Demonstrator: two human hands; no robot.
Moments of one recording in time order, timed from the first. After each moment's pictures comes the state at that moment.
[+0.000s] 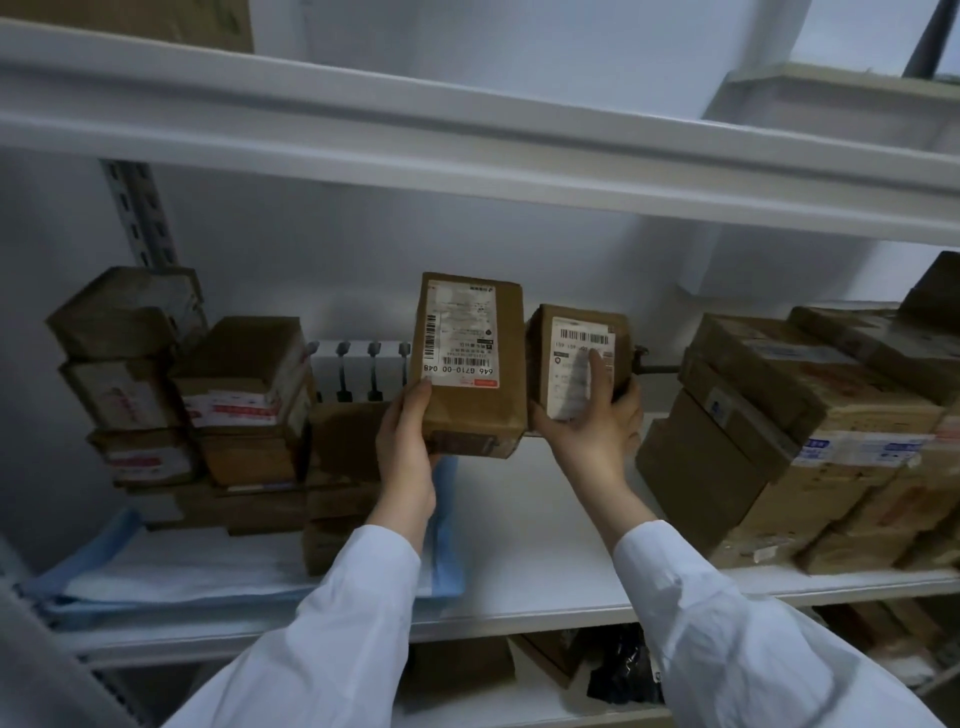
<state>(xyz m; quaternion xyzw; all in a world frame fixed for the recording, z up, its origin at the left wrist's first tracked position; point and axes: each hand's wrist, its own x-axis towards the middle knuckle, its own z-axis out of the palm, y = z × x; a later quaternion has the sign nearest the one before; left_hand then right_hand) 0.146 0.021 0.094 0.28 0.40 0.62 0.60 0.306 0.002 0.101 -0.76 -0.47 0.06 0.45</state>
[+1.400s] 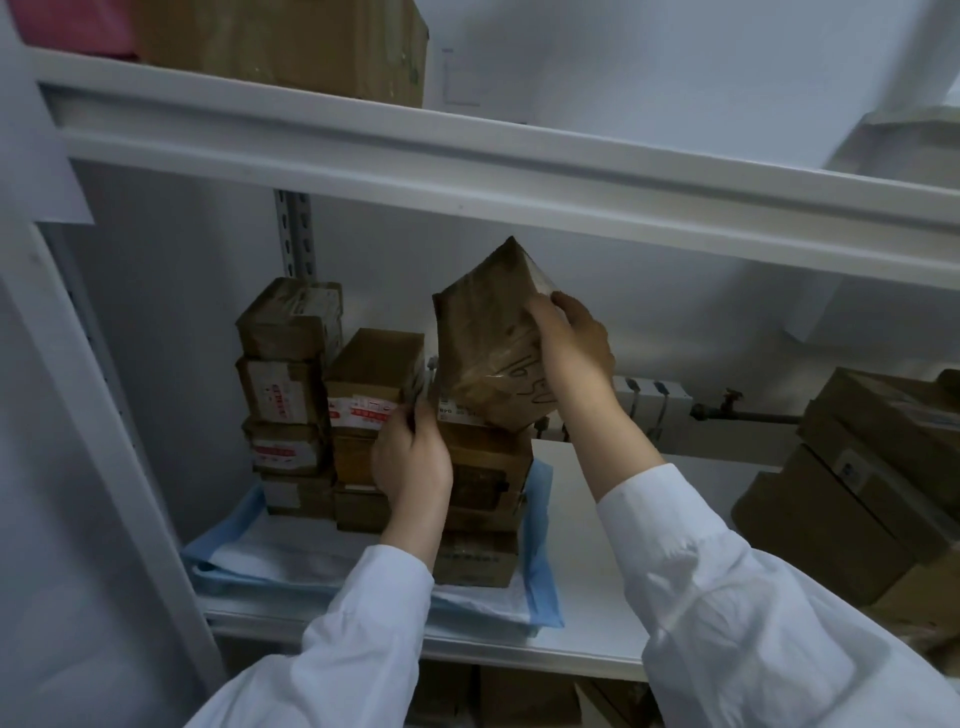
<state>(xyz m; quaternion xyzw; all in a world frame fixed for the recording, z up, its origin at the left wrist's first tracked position) 0.041 0.021 0.103 0.38 0.60 0.63 0.32 0.151 0.029 0.218 -0.65 -0.52 0.26 0.49</state>
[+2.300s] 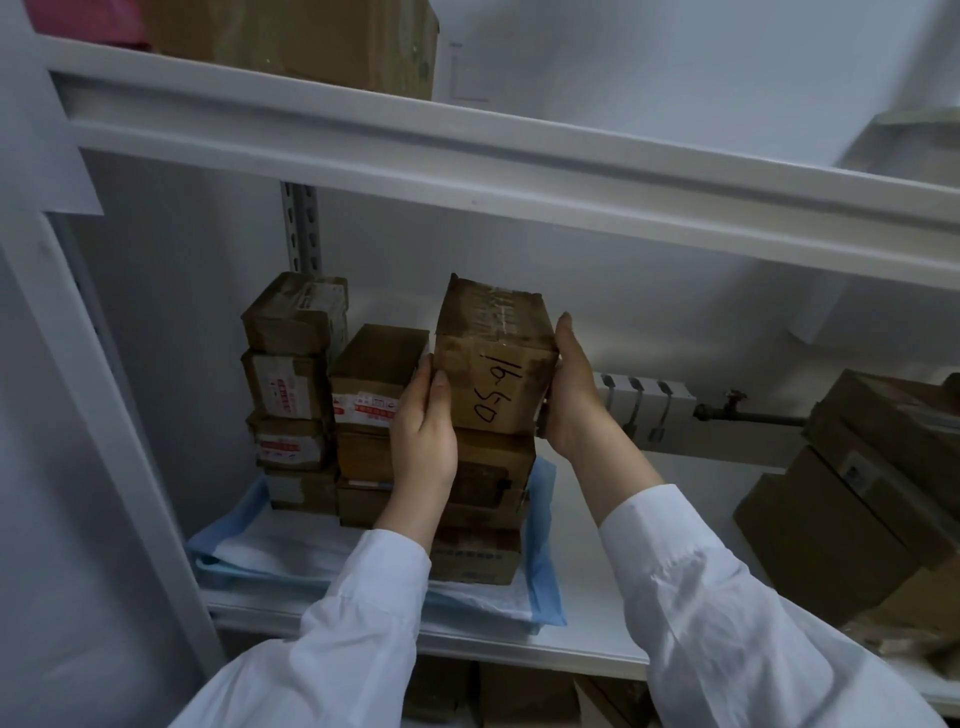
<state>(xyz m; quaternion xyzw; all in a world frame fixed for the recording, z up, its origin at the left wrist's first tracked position) 0.041 0.011 0.131 0.46 0.49 0.65 0.36 0.162 0.053 0.176 -0.50 -0.37 0.58 0.52</state>
